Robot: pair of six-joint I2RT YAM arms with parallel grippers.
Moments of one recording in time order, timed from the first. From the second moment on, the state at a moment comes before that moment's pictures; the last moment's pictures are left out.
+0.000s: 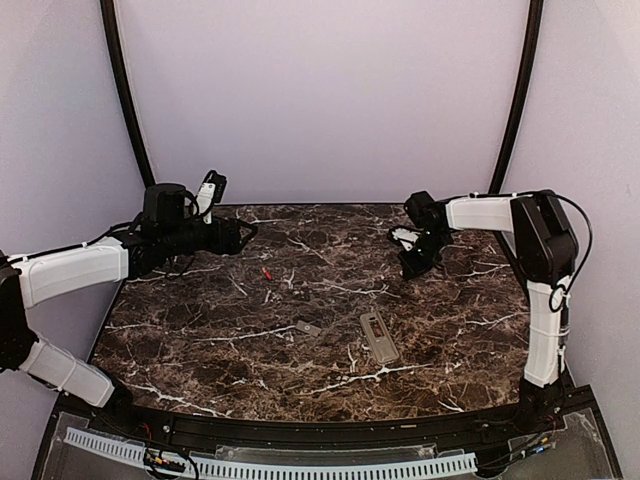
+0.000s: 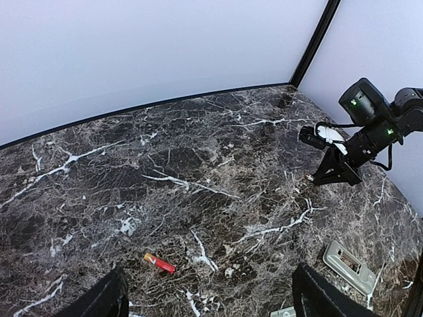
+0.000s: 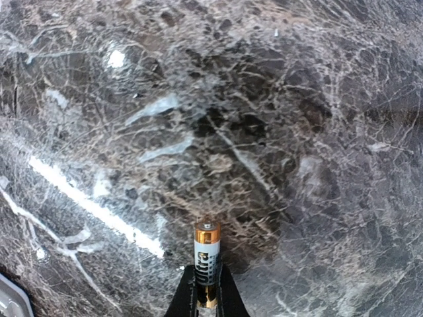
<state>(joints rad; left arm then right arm) -0.45 1.34 0.89 0.06 0.22 -0.18 0.40 2.10 1.54 -0.74 -0.11 -0.17</state>
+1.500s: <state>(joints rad) -0.54 1.24 0.82 0.19 0.53 -0.05 0.76 1.48 1.25 -0.33 -0.59 -0.28</state>
